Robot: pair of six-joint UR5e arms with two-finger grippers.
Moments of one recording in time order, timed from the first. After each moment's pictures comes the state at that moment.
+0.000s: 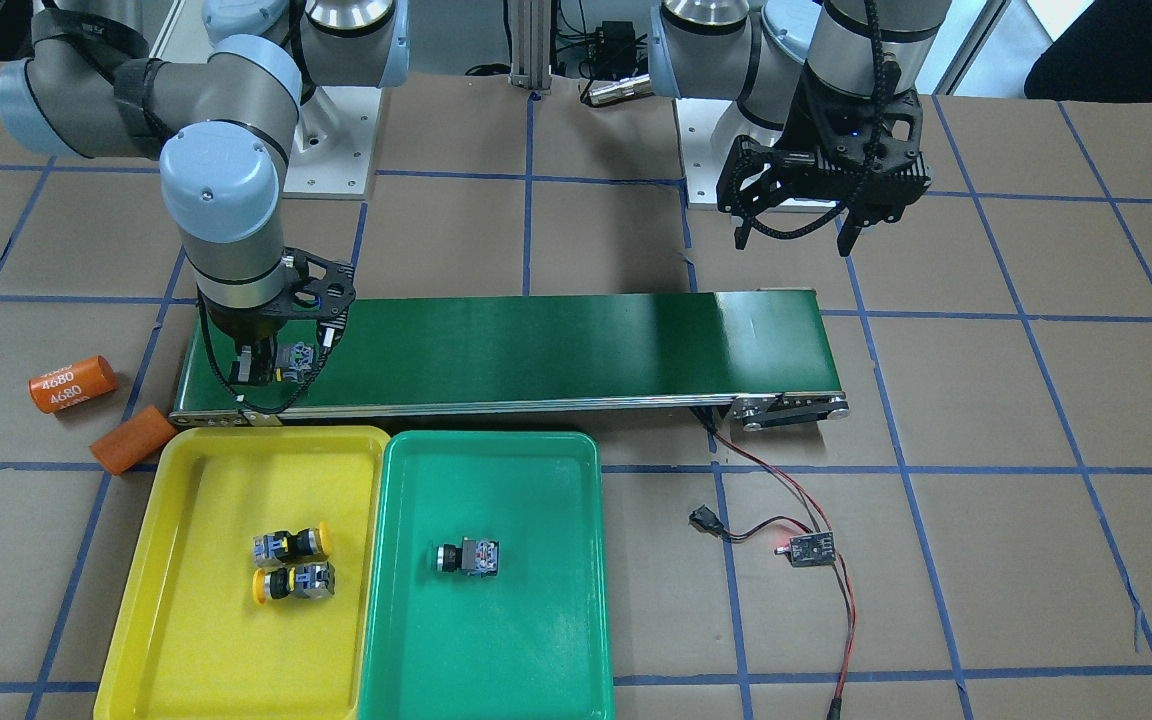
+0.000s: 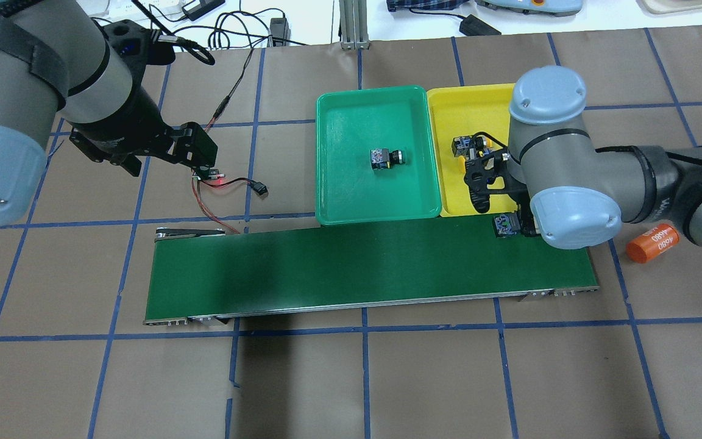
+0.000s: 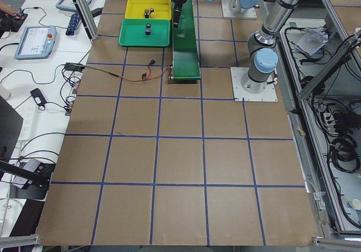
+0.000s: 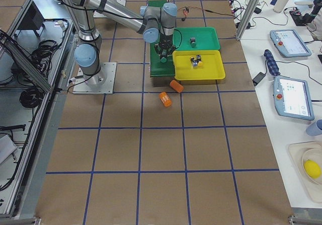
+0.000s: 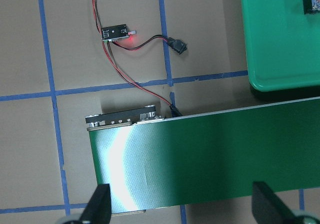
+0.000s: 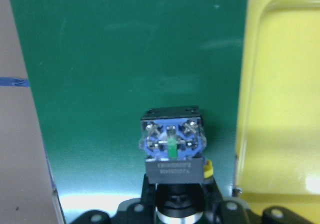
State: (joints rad) left arm -1.59 -1.47 -1.71 -1.45 1.60 0.07; right arm 1.60 -1.43 1.96 -2.07 -1.78 -1.55
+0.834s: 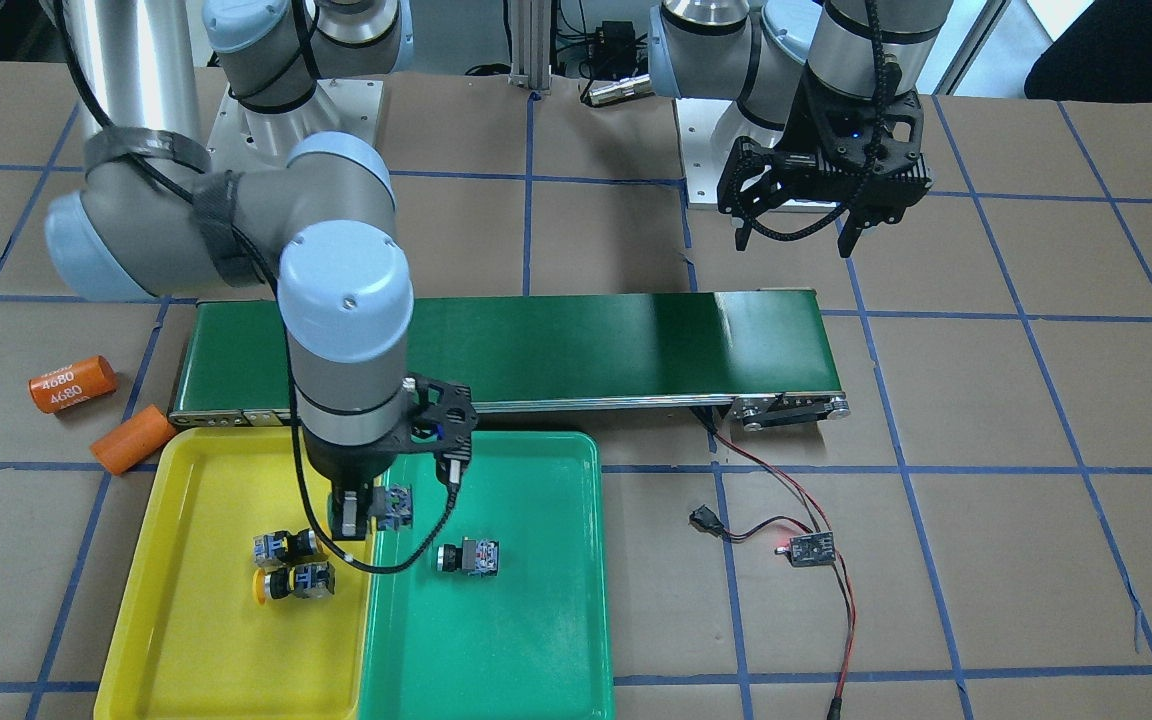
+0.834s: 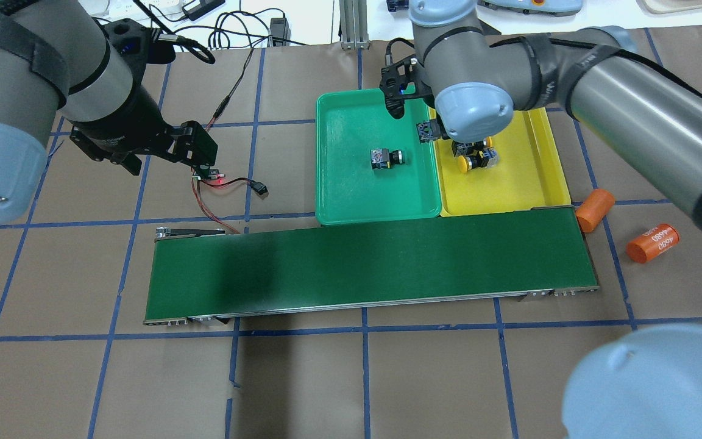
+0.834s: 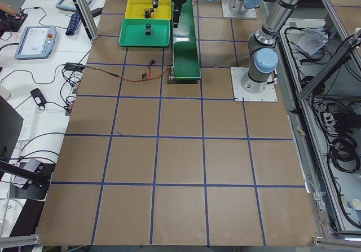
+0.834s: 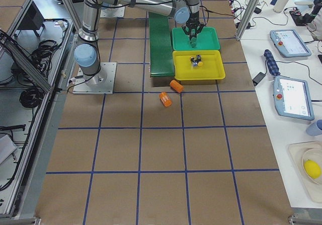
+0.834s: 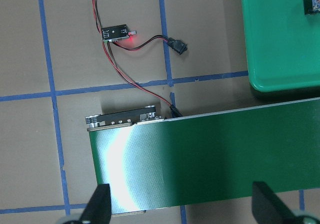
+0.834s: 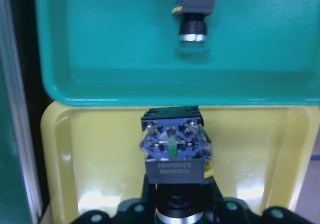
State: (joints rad) left arm -1.59 -1.47 -1.71 -1.44 1.60 0.07; right arm 1.80 -1.07 1.45 -2.06 -1.77 -1.42
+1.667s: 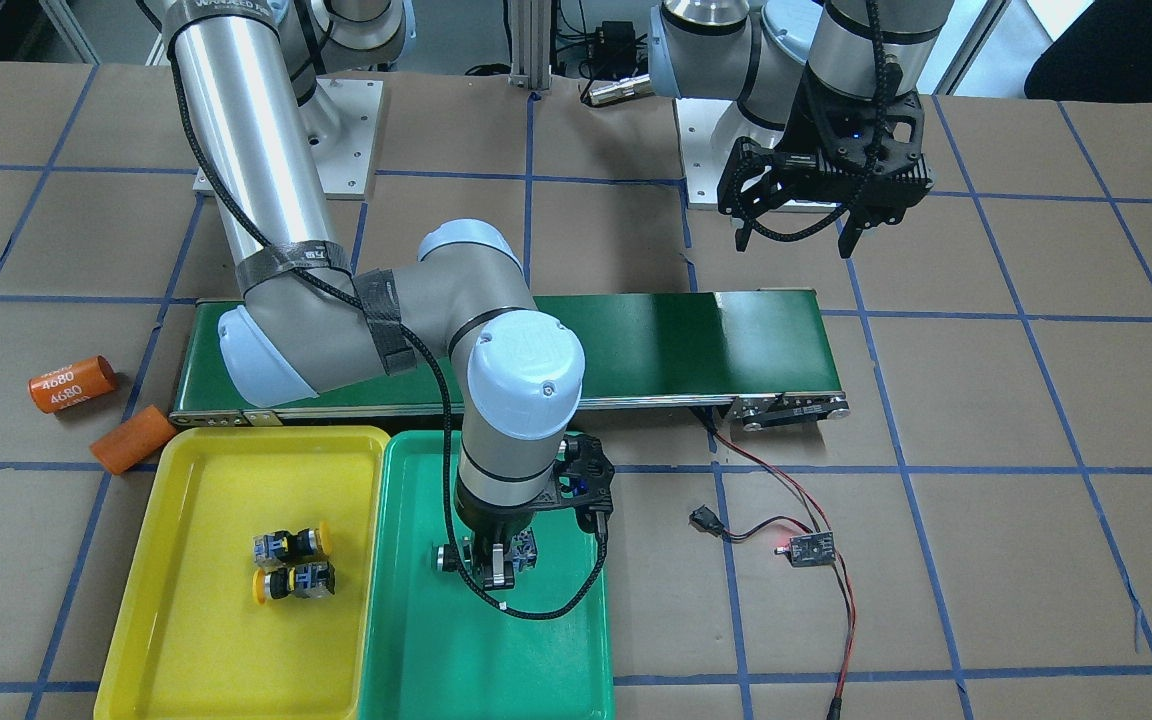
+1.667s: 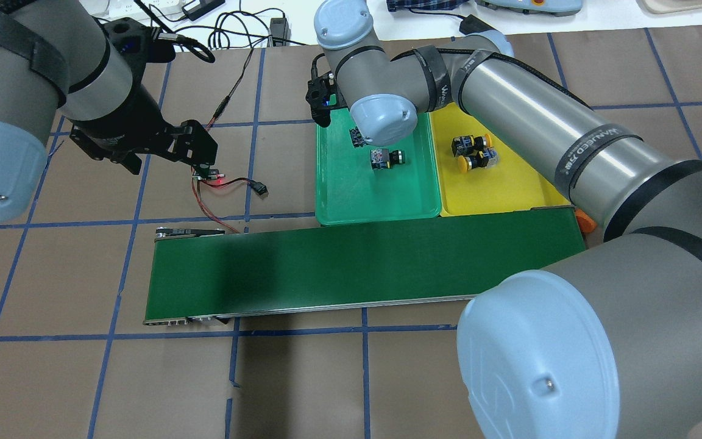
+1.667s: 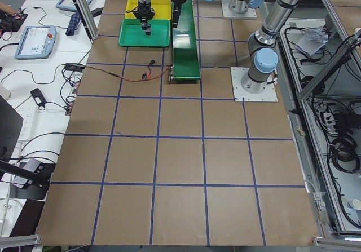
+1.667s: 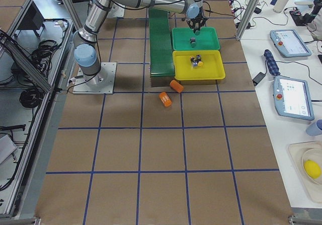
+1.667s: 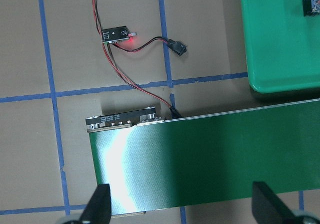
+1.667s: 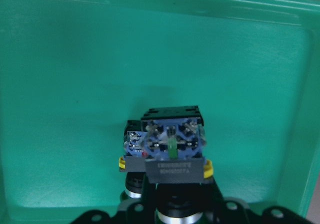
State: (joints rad) left arm -1.59 -1.47 -1.71 -1.45 1.60 0.07; right arm 1.92 -0.89 1.28 -2.06 -1.75 -1.34
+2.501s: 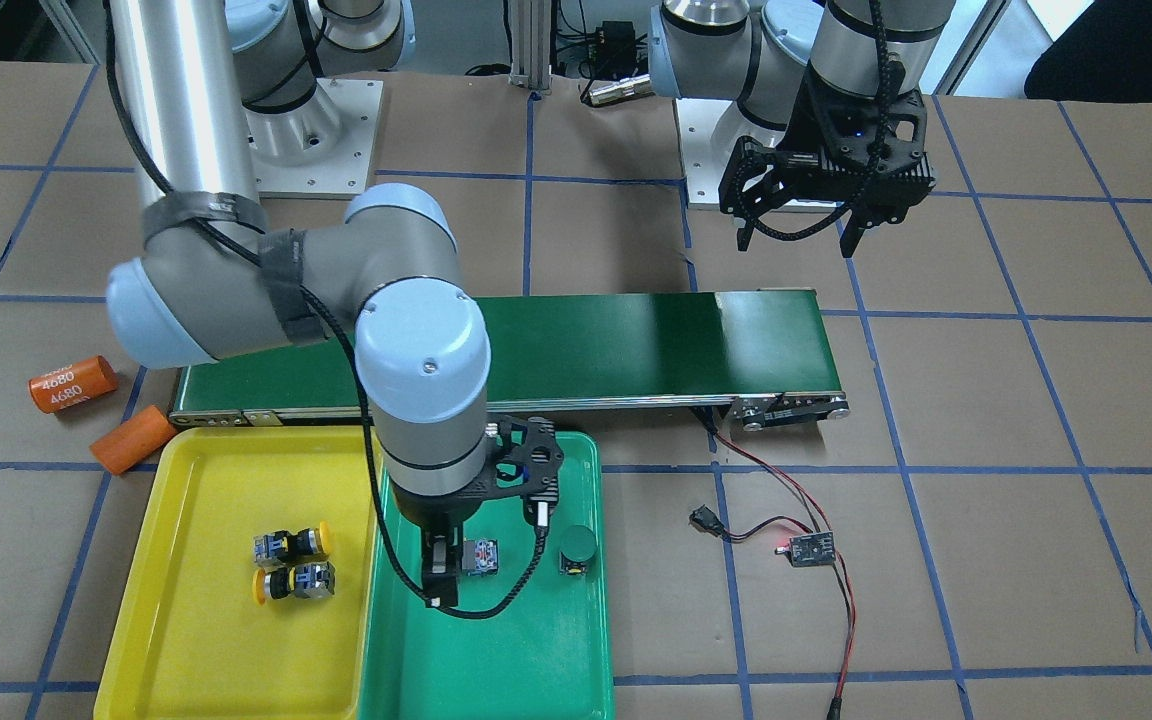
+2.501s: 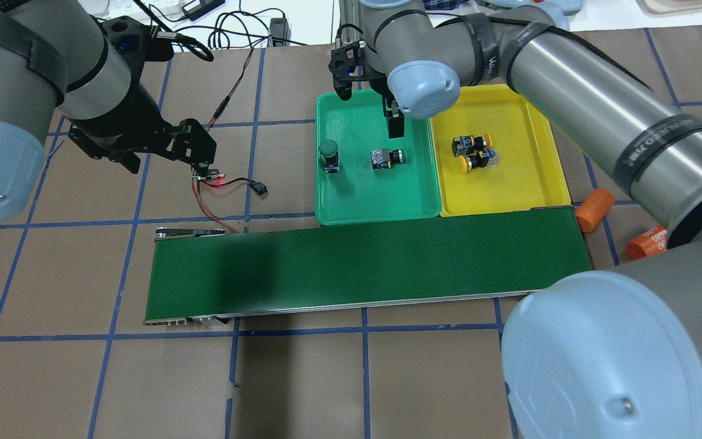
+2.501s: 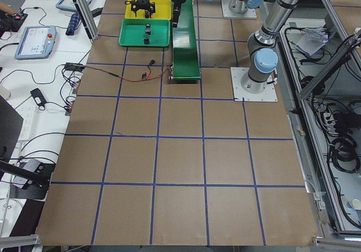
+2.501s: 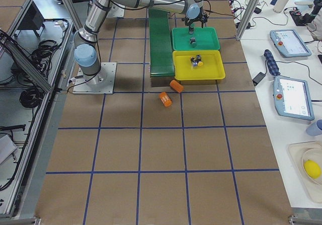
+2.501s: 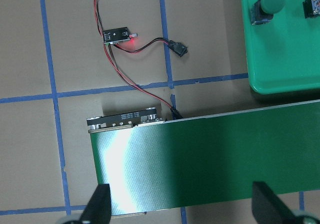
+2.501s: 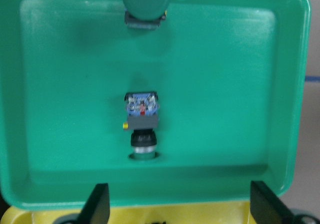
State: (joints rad) left arm -1.59 -1.47 -1.70 -1.45 1.60 0.07; right arm 1.81 -1.01 1.29 -1.96 -1.64 -1.38
